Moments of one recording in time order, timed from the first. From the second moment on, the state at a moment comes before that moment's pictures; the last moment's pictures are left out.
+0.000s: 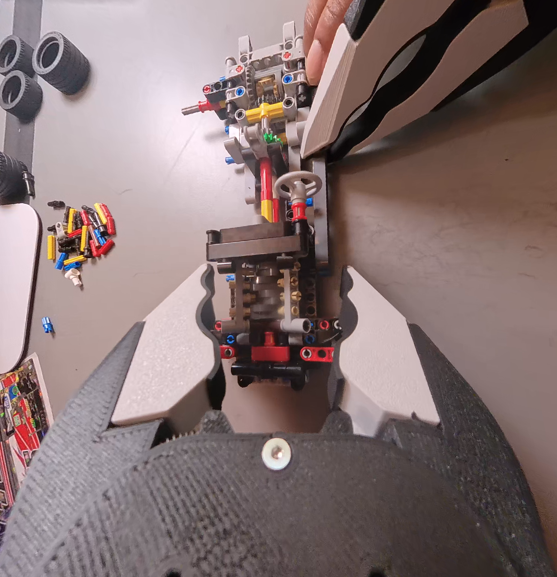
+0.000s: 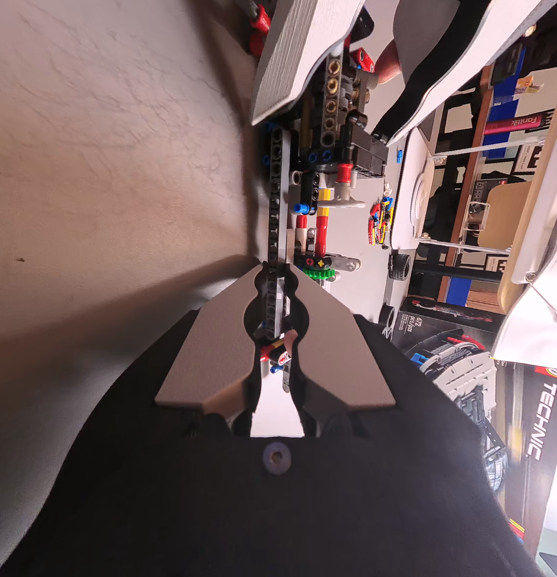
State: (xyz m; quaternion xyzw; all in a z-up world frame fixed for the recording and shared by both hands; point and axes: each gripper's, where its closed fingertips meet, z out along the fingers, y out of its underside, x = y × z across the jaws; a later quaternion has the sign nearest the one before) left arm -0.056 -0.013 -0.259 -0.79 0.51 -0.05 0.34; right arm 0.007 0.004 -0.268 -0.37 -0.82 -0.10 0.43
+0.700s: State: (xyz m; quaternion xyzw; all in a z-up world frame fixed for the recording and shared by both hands) left arm -0.058 -0.016 -0.263 -0.80 0.50 -0.07 0.33; right arm 0.007 -0.002 -0.269 -0.37 -0.82 -0.15 0.41
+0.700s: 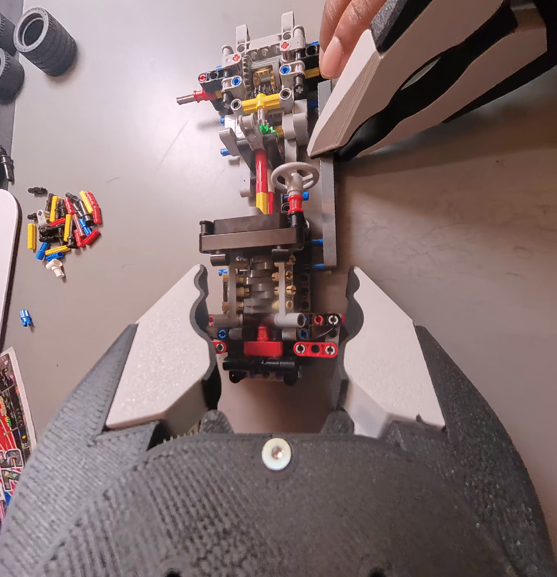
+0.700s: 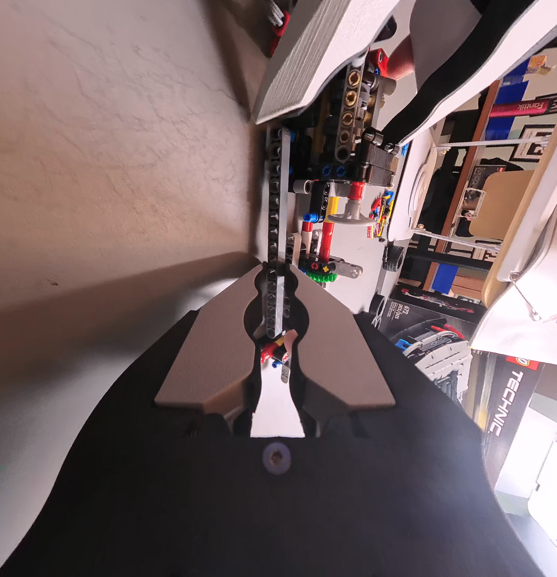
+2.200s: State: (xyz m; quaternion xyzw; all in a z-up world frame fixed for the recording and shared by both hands) left arm -0.057 -0.014 -0.262 -0.78 0.52 -0.03 0.35; right arm -0.011 -0.027 -0.268 -0.42 -0.83 0.05 0.36
